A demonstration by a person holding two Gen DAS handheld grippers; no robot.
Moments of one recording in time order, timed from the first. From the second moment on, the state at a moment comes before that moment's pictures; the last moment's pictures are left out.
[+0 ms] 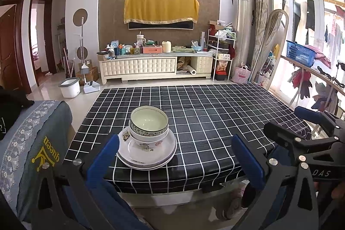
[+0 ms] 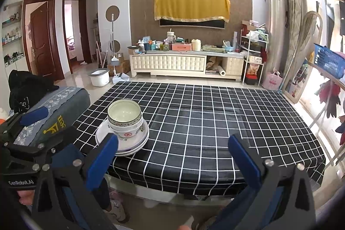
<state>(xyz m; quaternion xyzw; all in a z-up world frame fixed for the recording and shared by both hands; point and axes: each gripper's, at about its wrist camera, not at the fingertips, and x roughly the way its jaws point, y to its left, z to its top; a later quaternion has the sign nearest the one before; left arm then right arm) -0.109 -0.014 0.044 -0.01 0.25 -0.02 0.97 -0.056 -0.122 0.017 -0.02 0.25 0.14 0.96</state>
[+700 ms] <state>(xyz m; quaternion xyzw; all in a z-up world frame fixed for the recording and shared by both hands) -0.112 -0.018 0.044 0.00 0.25 -0.02 0.97 -0.058 -0.128 0.017 -0.01 0.25 0.14 0.96</state>
